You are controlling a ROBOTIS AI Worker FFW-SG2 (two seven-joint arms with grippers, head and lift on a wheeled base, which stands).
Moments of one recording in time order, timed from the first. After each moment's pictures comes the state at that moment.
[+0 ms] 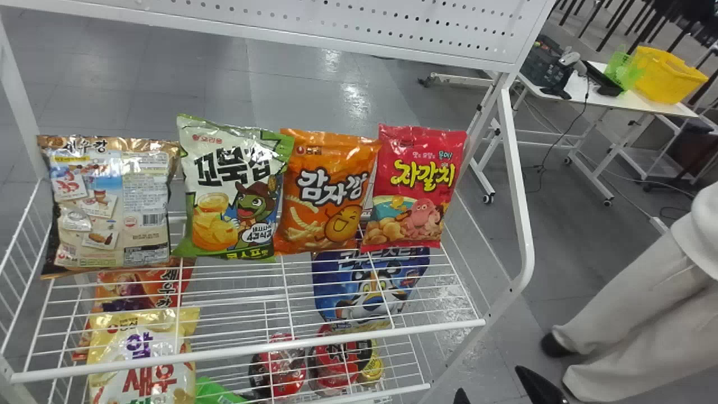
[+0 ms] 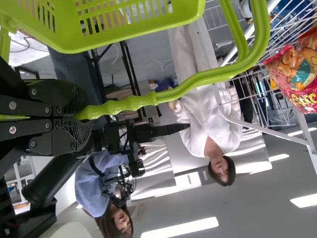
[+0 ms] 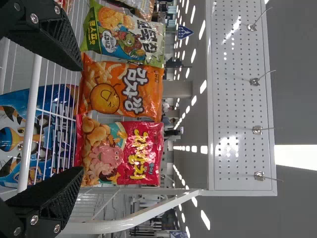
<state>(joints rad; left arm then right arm) 0.55 0.28 0.18 -2.05 0.30 1.25 -1.57 0.91 0.00 -0.28 -1.84 -0.31 -0.70 0.53</state>
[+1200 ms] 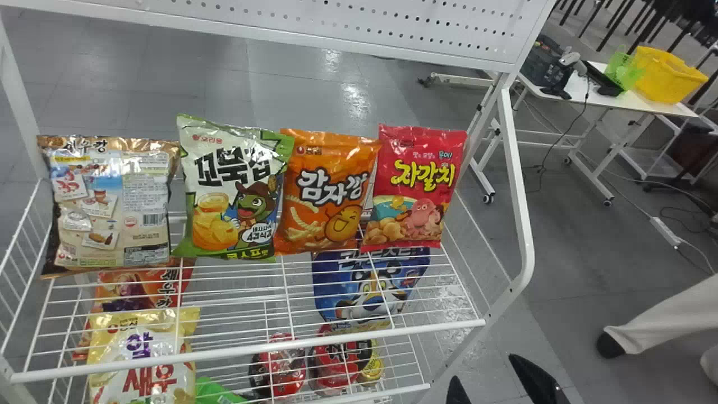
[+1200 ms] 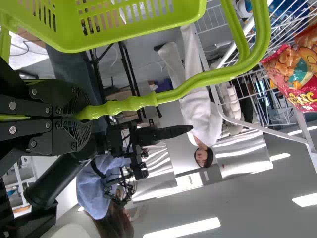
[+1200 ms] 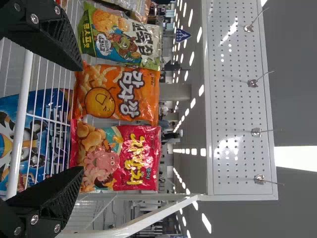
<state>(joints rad) 0.53 0.29 0.17 -2.04 0.30 1.24 -1.57 0.89 0.00 -0.28 -1.88 -0.31 -0.63 0.53</state>
